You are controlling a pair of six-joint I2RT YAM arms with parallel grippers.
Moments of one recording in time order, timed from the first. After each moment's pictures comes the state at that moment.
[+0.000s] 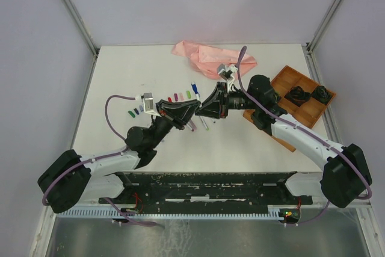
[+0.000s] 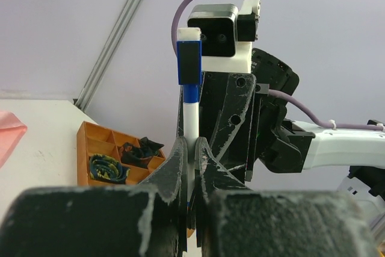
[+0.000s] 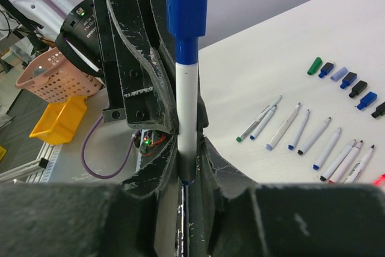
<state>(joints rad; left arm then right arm) -0.82 1.18 0.38 1.37 0.03 -0.66 0.58 1.29 0.89 0.43 -0.95 0.48</state>
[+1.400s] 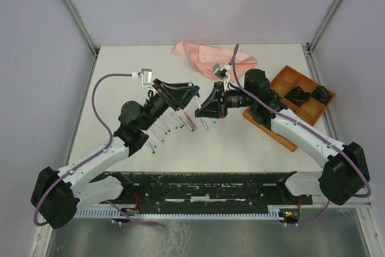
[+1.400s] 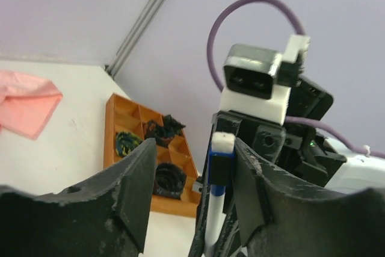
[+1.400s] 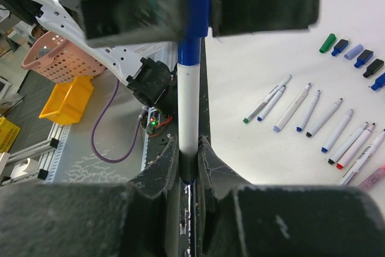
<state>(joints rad) -0.68 1.02 0.65 0.74 0.12 -0.72 0.58 1.32 0.99 0.21 -1.01 0.38</state>
